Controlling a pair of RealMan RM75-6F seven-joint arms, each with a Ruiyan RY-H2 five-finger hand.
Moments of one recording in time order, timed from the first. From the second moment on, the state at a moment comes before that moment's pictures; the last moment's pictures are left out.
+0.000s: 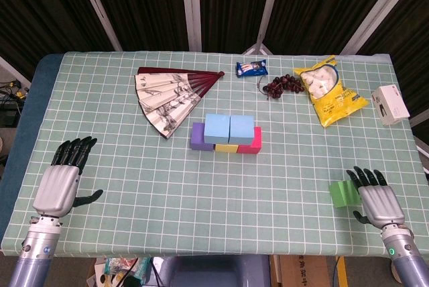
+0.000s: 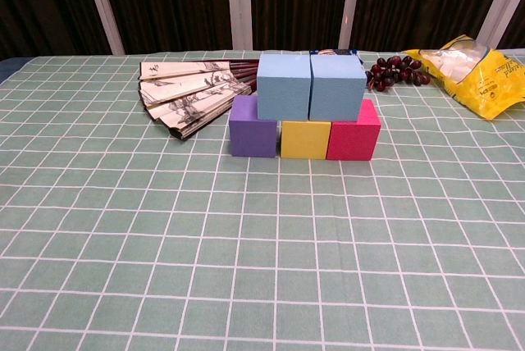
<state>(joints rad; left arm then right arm) -0.35 -1.18 0.04 -2.16 1.30 1.58 0.52 0.28 -1.03 -0.02 -1.74 -1.21 1.10 -0.36</state>
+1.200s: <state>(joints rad) -0.30 -1.19 -0.03 -2.15 1.31 1.52 0.54 0.28 -1.10 0.00 -1.66 -1.25 1.09 -0.22</state>
